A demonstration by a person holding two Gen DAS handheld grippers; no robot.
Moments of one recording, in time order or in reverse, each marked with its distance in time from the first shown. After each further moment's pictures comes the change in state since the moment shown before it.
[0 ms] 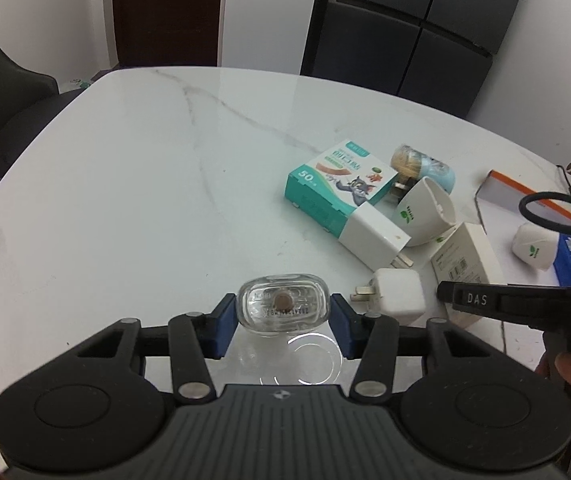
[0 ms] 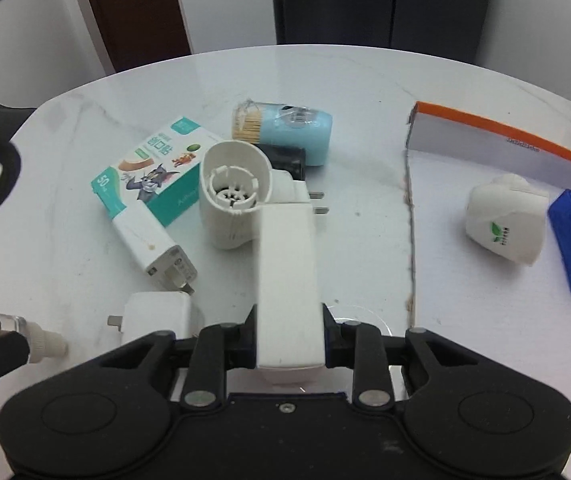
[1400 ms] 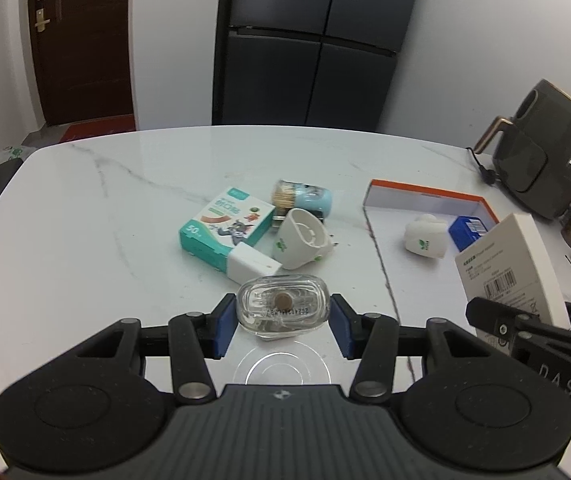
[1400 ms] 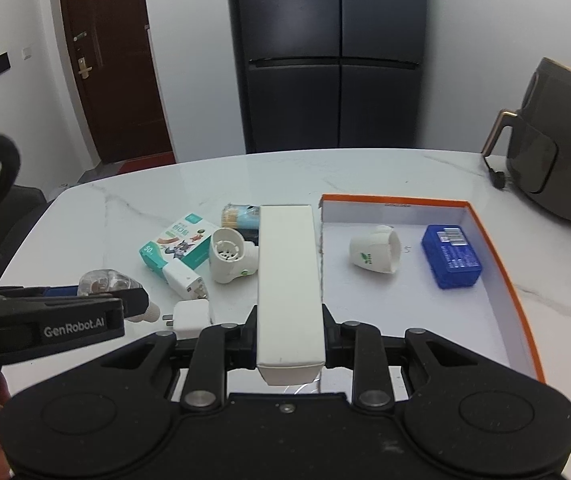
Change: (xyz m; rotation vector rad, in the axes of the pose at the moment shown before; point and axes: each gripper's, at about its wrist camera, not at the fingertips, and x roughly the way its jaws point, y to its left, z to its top) left arm -0.052 -0.063 0.006 0.198 -0.079 -0.167; right arm -0.184 -0.007 -0.050 0.087 -0.271 -0.075
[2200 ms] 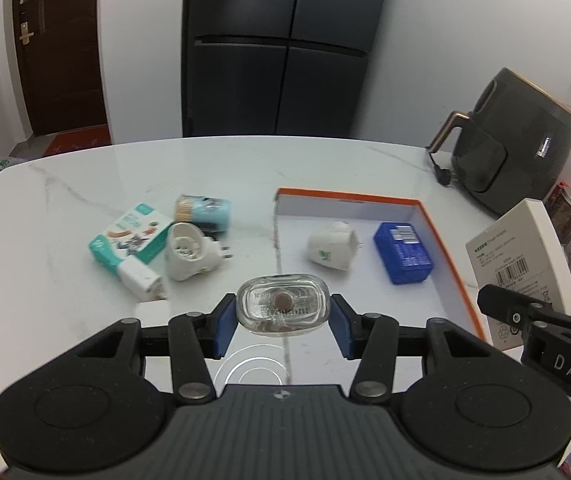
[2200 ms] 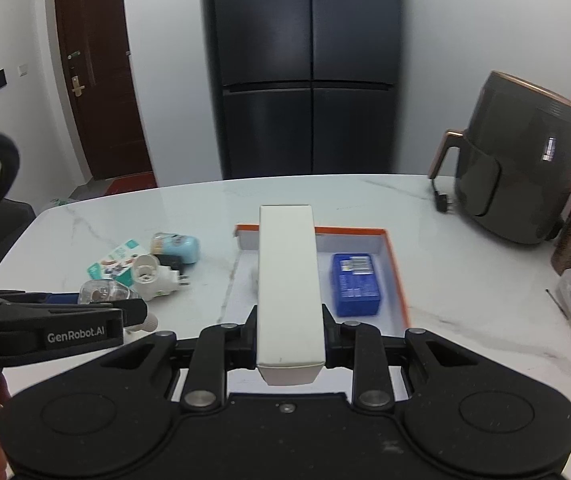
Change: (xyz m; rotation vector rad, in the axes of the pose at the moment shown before) left arm 0.007 -0.122 0.013 0.010 -0.007 -0.004; right arm -0.038 -0.125 0.013 -0.010 -0.053 -0.012
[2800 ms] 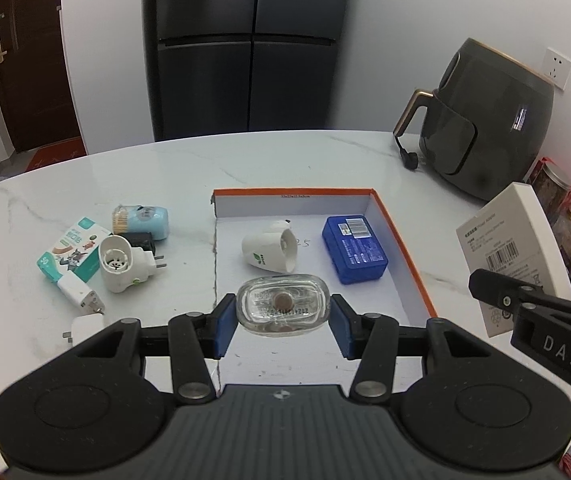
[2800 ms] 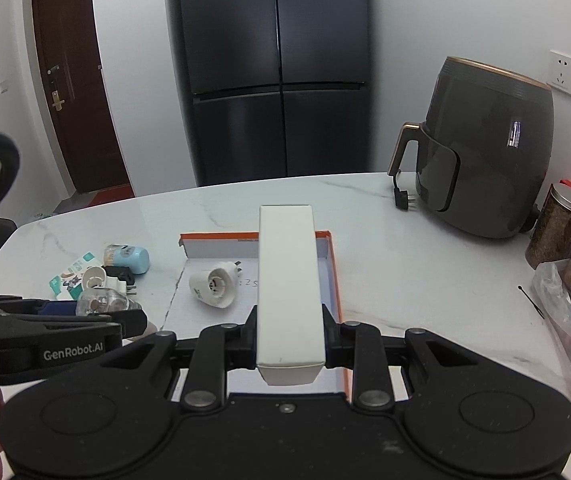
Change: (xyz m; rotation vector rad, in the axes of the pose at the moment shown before) left arm 0.022 -0.067 0.002 0.072 0.016 -0.009; right arm 0.010 -0.071 -0.001 0.045 -0.012 -0.024
